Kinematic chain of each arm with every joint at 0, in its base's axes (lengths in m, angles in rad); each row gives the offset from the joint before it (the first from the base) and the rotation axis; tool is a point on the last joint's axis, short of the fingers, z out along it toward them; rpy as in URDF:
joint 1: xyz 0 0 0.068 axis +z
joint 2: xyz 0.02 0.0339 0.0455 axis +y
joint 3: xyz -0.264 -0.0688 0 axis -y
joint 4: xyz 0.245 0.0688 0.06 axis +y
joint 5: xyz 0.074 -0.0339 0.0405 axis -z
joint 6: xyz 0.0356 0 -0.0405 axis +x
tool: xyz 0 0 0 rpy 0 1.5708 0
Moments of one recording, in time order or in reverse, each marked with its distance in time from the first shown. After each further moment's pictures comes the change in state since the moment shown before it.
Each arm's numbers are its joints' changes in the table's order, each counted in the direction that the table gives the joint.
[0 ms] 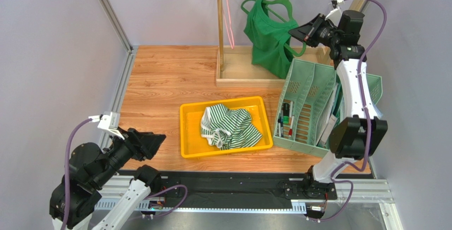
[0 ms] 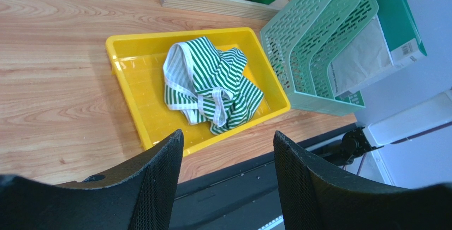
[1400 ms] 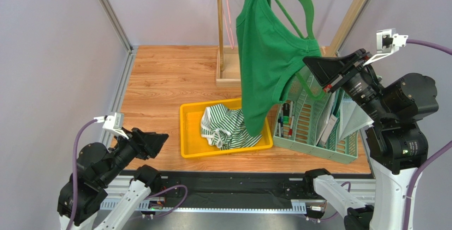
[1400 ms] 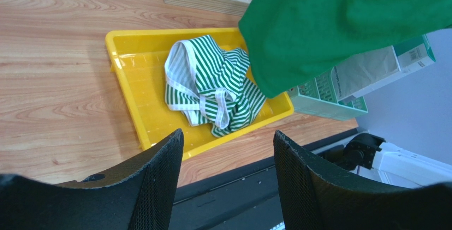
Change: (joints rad) left arm 0.000 -0.050 -0.100 -0.054 -0.014 -0.027; right arm 0.276 -0.776 -0.024 0.312 0.328 -0.180
